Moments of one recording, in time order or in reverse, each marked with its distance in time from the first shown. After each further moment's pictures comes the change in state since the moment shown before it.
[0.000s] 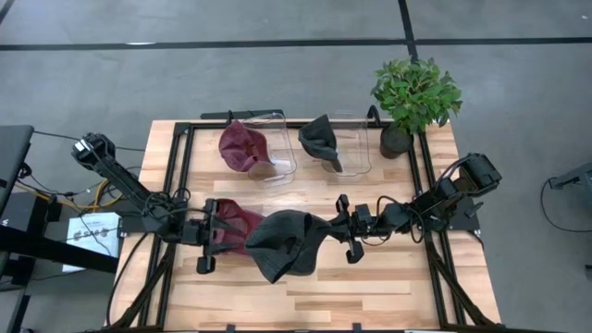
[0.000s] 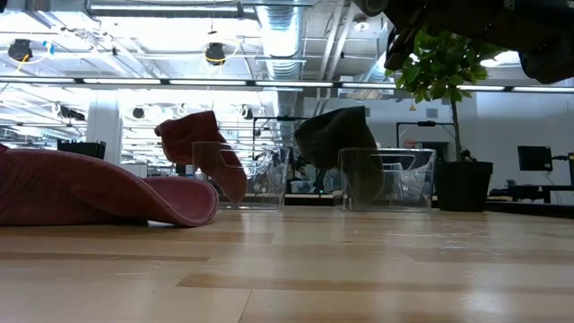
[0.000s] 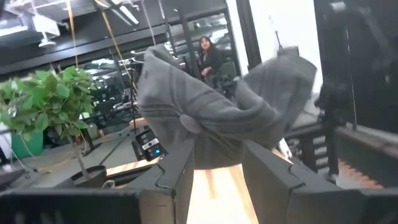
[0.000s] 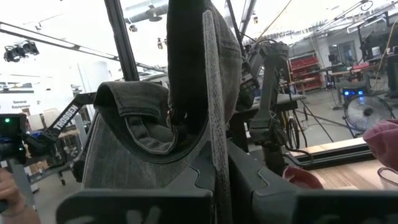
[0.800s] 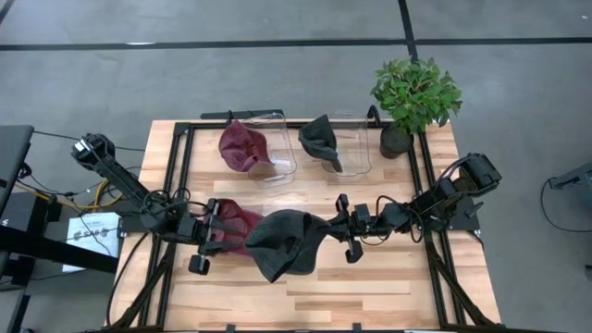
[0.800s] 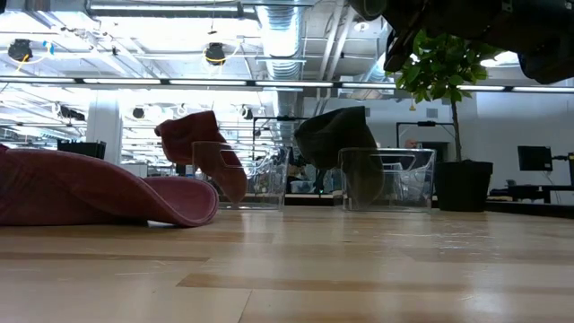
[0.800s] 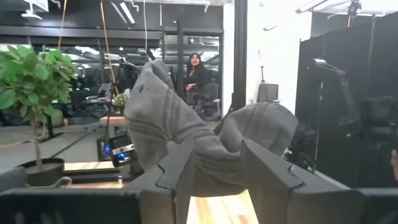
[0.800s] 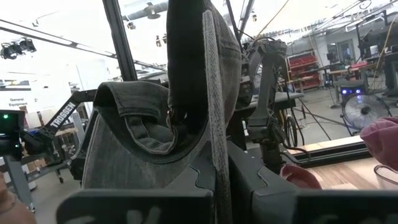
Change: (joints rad) left arm 0.004 0.000 0.000 0.068 0.057 -0.217; right arm -0.006 0.000 0.000 -0.011 -0.001 0.000
